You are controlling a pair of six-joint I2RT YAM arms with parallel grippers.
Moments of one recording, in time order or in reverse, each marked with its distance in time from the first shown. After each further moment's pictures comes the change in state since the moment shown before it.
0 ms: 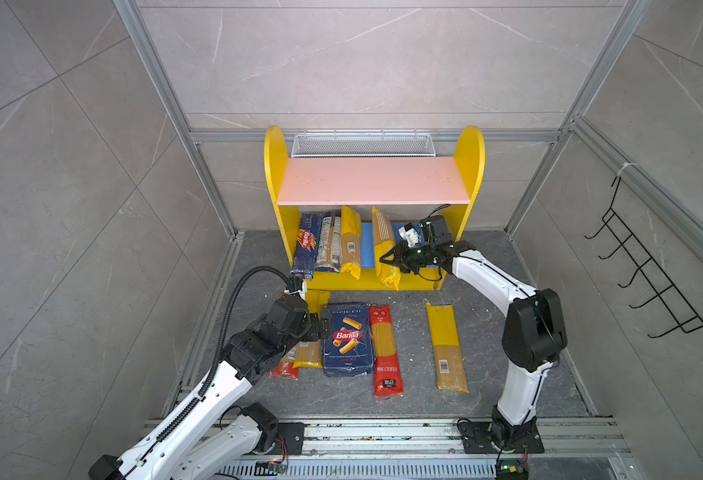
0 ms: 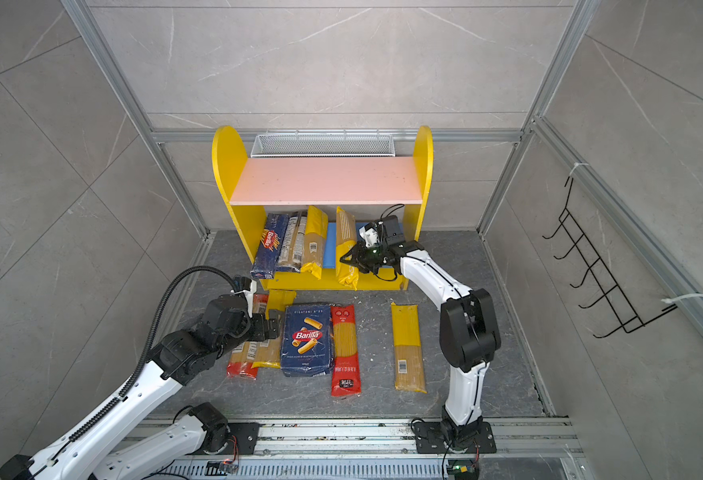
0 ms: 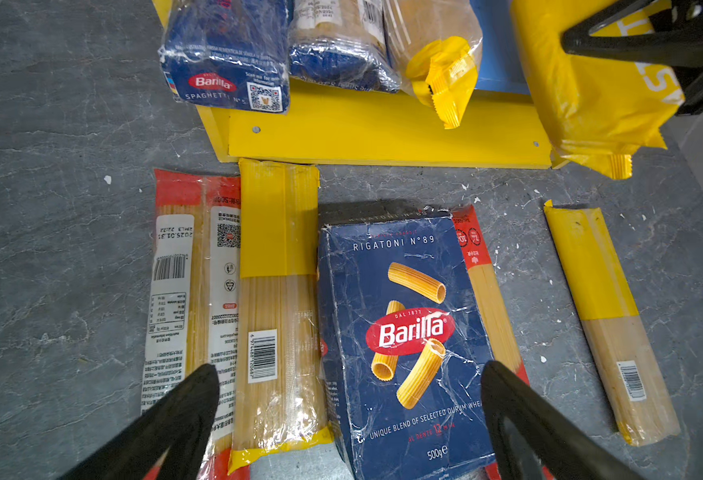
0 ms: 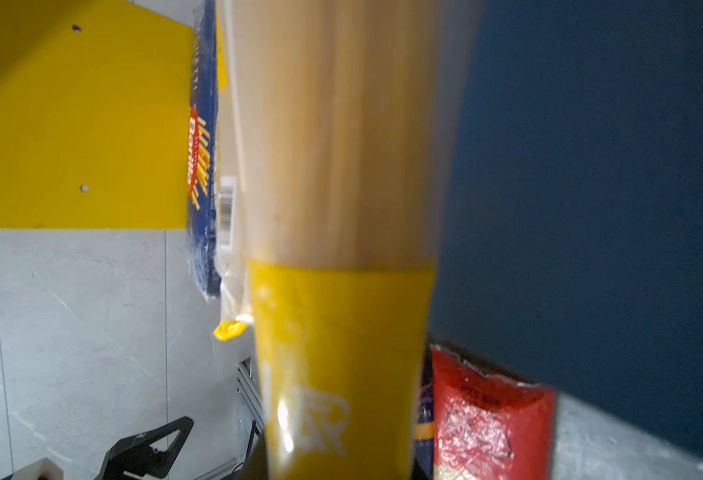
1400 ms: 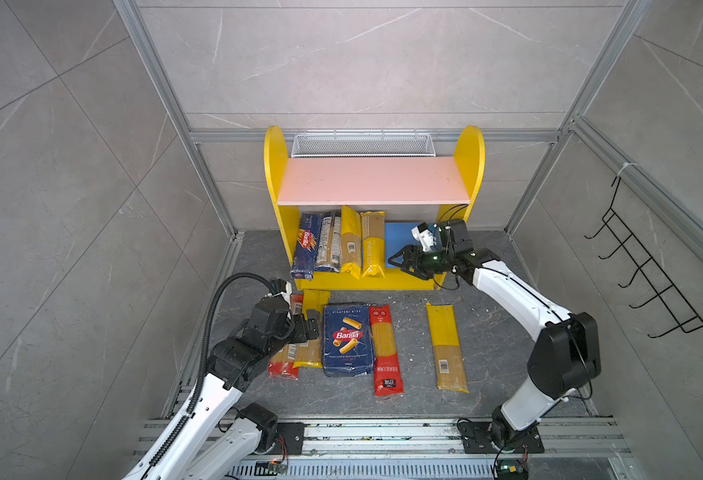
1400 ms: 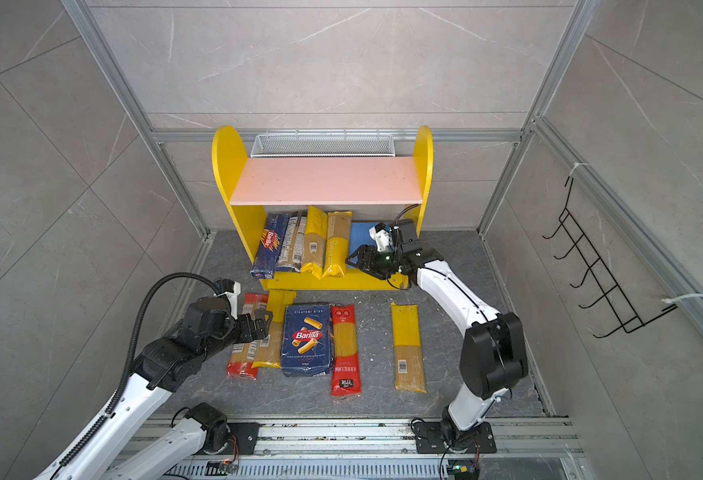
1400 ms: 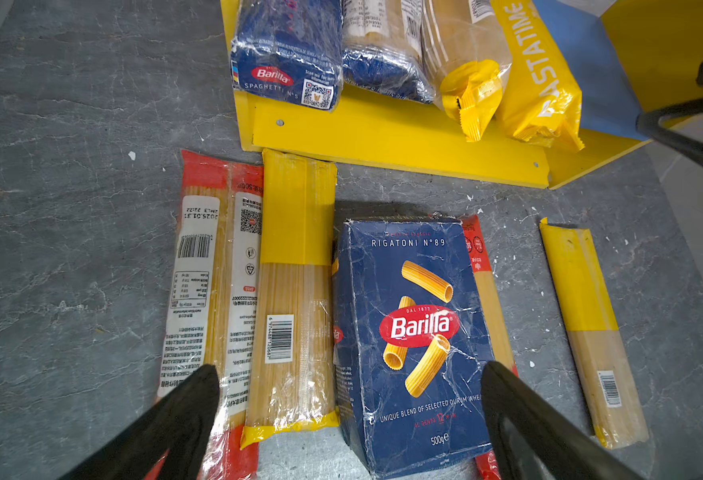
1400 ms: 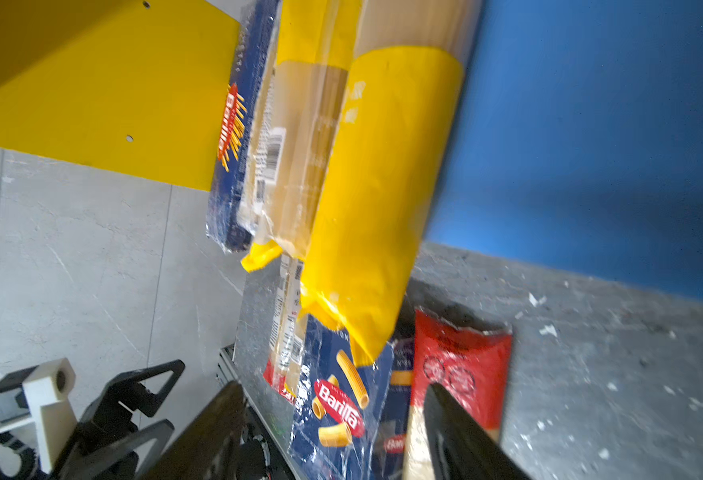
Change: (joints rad) left arm 0.123 -0.108 -0.020 -0.054 0.090 -0.013; right arm -0.019 -0.308 -0.268 -0.019 0.035 -0.116
